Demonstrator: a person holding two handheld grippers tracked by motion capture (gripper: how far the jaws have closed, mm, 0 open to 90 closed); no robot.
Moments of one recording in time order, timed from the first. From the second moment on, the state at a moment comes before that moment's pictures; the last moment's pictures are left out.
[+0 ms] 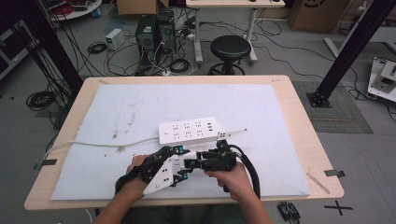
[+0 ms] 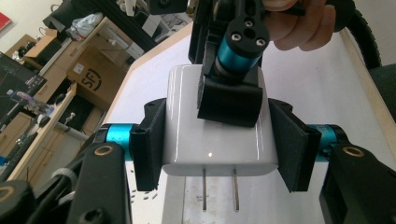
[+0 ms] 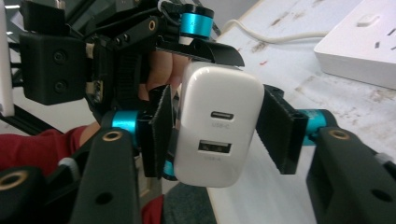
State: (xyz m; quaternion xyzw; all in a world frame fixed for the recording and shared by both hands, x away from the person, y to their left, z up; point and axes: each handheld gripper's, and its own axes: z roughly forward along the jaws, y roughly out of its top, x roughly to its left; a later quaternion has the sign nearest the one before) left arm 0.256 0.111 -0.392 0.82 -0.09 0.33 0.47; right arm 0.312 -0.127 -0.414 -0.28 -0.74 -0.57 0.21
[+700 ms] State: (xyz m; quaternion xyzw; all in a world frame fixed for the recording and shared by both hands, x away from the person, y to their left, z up) left arm 0.259 0.113 -0.390 0.82 -0.06 0.33 0.46; right arm 0.317 -0.135 -0.416 -0.30 -0.72 -0.58 0.24
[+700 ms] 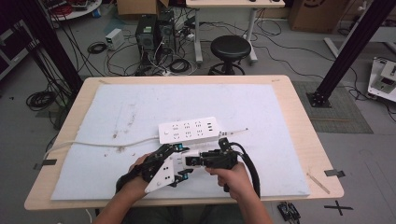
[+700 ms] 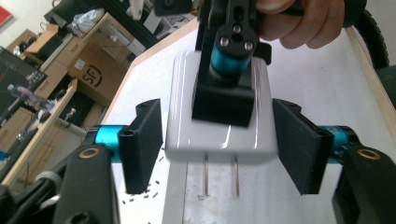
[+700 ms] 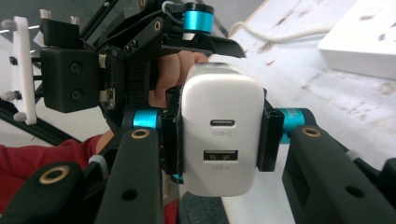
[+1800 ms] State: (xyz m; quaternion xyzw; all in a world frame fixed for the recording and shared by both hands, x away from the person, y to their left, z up) left arm 0.306 0.219 -0.369 0.82 0.13 0.34 0.44; right arm 0.334 -0.174 -0.398 -0.34 -0.72 -0.60 0.12
